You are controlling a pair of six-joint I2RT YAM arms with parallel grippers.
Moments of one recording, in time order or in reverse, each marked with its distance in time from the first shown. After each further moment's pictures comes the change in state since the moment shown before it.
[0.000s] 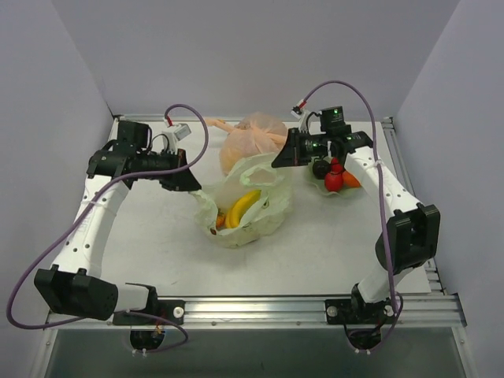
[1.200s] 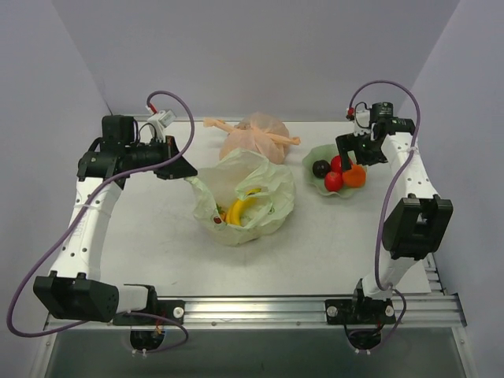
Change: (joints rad) left arm 0.095 -0.005 0.032 0.142 0.054 -0.109; right arm -0.337 0.099 0.177 -0.430 0.663 -0.536
